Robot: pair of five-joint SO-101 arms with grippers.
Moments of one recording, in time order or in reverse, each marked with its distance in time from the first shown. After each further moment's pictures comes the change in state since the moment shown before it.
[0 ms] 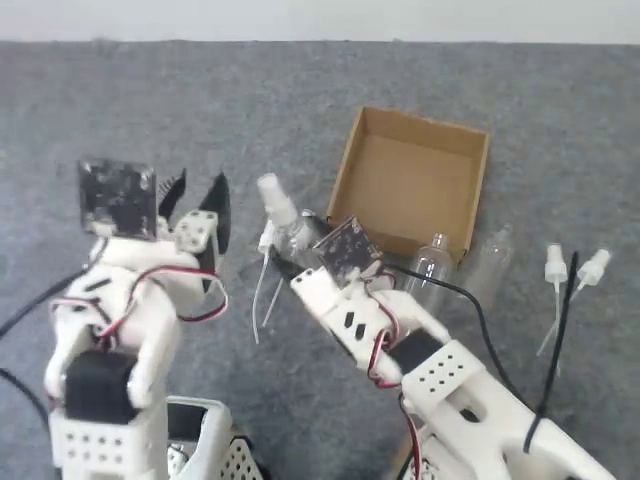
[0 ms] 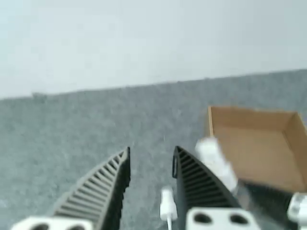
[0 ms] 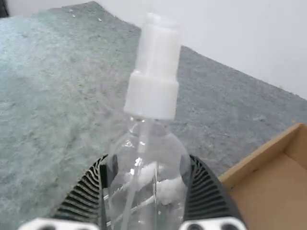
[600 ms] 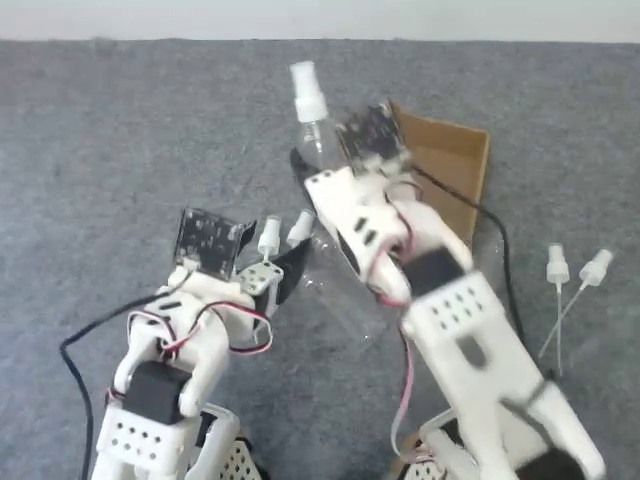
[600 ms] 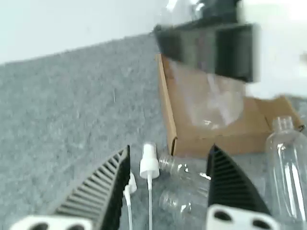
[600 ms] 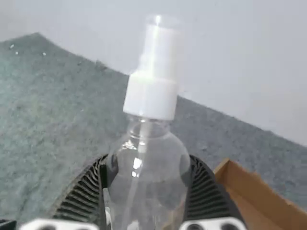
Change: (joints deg) left arm 12.4 -13.8 28.6 -12.6 0.0; right arm 8.3 14.9 -38.1 24.0 0.0
